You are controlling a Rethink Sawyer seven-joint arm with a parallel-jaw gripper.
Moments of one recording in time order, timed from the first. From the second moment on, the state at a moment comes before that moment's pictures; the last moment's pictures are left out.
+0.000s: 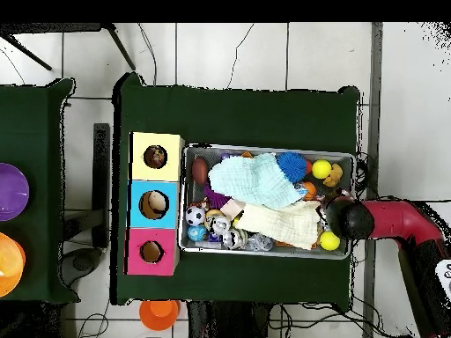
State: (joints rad) arm -1.03 -0.43 0.57 1.51 -1.01 0.65 0.98
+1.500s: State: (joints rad) arm -0.99 -0.79 0.56 1.84 -0.76 0.66 0.98
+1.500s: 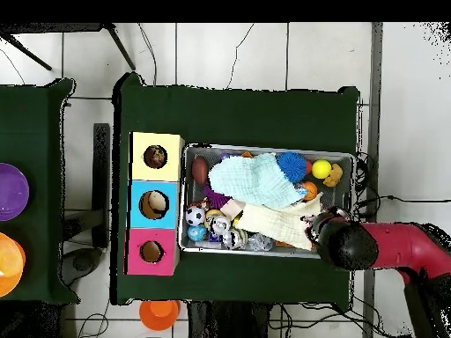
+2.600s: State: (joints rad) arm -0.77 -0.97 0.55 2.05 -0.24 0.52 1.01
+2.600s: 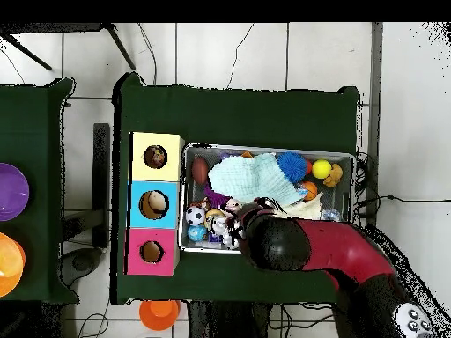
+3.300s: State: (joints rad) arm -0.38 -0.91 0.42 2.07 -0.04 0.19 1.27
